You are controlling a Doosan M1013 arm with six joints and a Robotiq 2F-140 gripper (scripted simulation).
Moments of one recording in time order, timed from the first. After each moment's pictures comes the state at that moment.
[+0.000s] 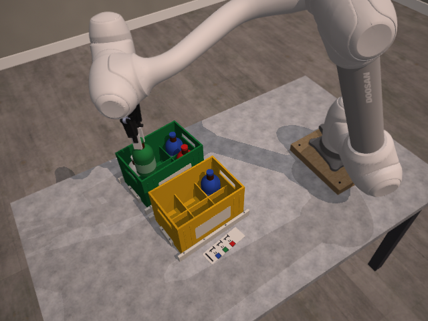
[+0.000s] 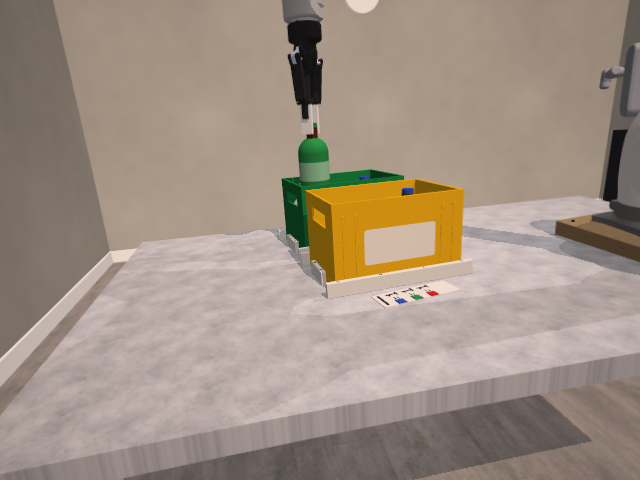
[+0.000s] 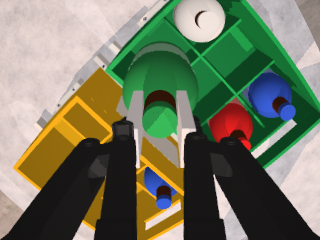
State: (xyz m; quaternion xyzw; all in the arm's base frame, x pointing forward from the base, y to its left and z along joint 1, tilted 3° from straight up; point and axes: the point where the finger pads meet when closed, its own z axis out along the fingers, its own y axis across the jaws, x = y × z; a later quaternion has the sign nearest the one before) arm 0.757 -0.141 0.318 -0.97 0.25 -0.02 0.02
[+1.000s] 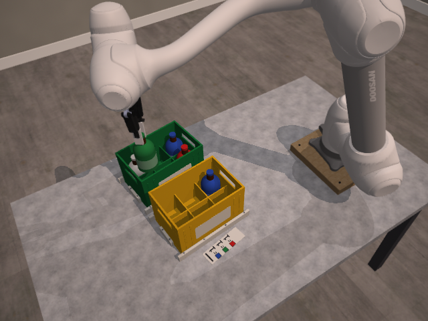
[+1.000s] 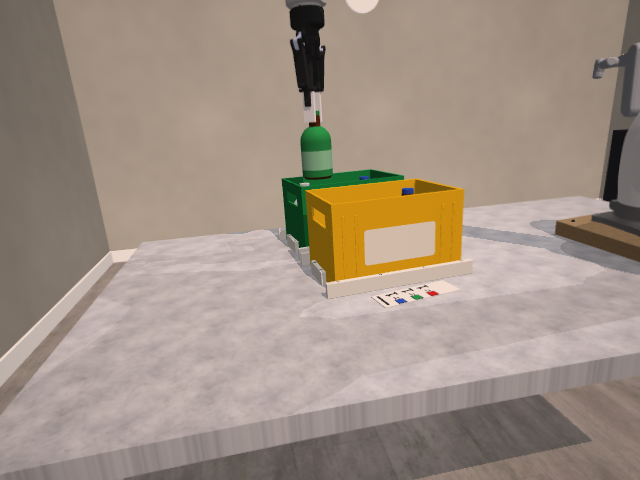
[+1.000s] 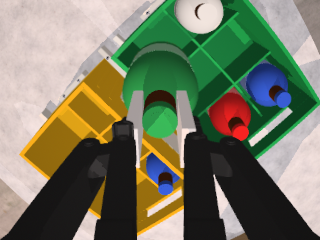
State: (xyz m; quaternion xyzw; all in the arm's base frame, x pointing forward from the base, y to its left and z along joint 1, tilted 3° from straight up) arm 0.749 -0.134 0.344 -0.97 0.25 -0.02 0.02
